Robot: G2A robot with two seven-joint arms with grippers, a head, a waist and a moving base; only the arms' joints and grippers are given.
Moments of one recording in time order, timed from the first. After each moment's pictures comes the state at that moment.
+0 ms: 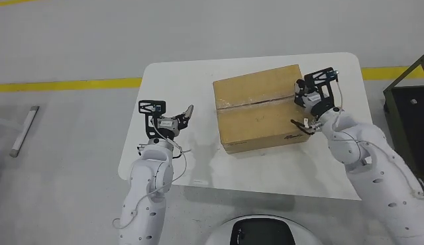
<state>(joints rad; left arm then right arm) 1.18 -1.38 -1.42 -1.73 1.40 -0.03 -0.35 -1.10 -1.18 1.38 -1.68 -1.02 0.00 0.41</state>
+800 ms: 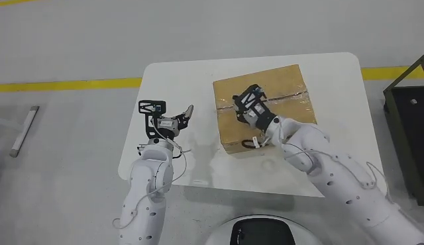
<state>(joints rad) 1.18 -1.38 -1.42 -1.73 1.40 -0.03 -0.35 -0.91 -1.25 0.96 -1.61 -1.15 -0.11 0.35</state>
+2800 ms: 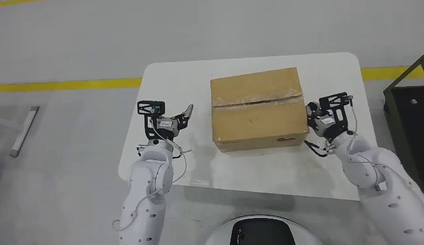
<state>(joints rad) 1.19 -1.38 -1.42 -1.75 1.40 -0.03 -0.30 -1.32 -1.20 1.46 -1.75 -0.98 -0.08 0.39</state>
